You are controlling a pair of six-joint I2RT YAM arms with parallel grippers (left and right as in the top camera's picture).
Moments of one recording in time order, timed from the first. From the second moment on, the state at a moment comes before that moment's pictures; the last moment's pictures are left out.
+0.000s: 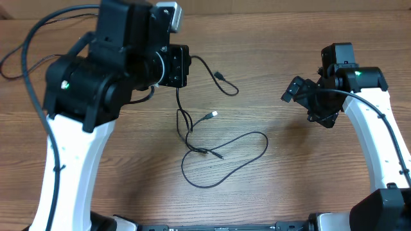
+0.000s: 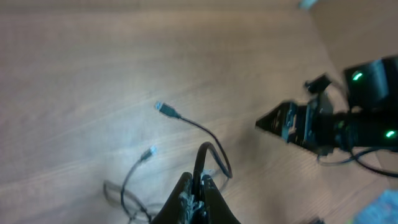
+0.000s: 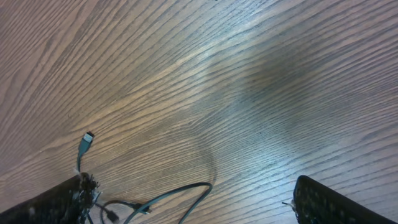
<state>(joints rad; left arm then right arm) -0.38 1.59 2.20 -1.36 0.25 -0.31 0.02 1.57 1.37 -1.16 -0.17 0.57</state>
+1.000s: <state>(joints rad) 0.24 1.62 2.21 -1.14 -0.56 -0.53 0.02 1.57 1.37 -1.16 -0.17 0.57</state>
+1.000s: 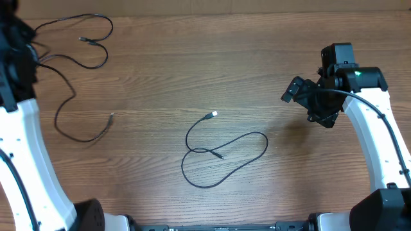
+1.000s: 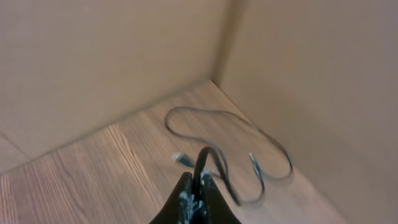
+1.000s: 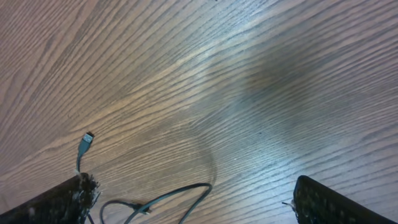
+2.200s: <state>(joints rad) 0.48 1.85 2.03 -1.34 0.23 -0.03 0.02 1.57 1.37 -1.16 -0.17 0.57</state>
